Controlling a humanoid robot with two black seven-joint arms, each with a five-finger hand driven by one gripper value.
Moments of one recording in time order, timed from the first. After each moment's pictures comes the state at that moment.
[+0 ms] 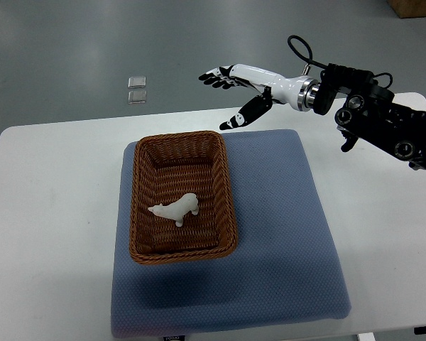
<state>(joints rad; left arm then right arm) -0.03 0.00 -0.02 -0.17 0.01 -0.07 0.11 1.02 -0.32 0.51 0.96 -1.11 0.18 0.17</state>
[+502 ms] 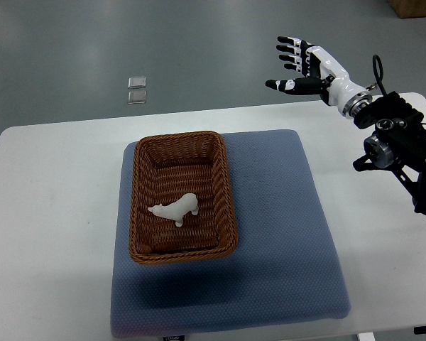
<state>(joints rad) -0.03 0.00 -0.02 -0.17 0.01 -0.07 0.11 0.76 -0.29 0.82 0.90 -0.78 0.00 0.24</state>
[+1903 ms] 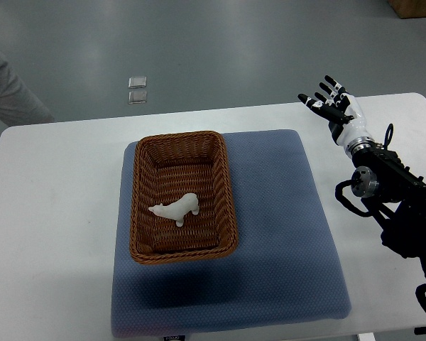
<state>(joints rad) -0.03 0.00 -0.02 -0.17 0.01 -0.07 0.11 0.64 -0.14 0.97 0.72 -0.48 -0.13 0.30</state>
